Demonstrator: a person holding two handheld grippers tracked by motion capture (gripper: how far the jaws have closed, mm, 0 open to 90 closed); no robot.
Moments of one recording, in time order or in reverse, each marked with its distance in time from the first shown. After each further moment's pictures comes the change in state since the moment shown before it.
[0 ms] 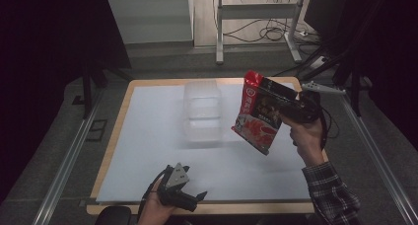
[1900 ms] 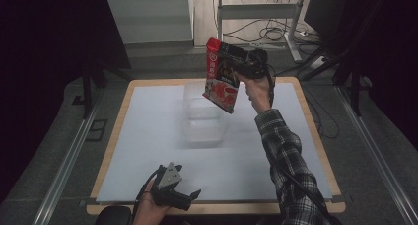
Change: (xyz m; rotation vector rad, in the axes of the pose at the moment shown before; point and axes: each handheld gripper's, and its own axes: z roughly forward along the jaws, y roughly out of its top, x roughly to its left) left arm 0.009 -0.009 -0.011 -0.016 0.035 -0.029; right arm 0.001 0.068 0.168 -0.033 0.030 -0.063
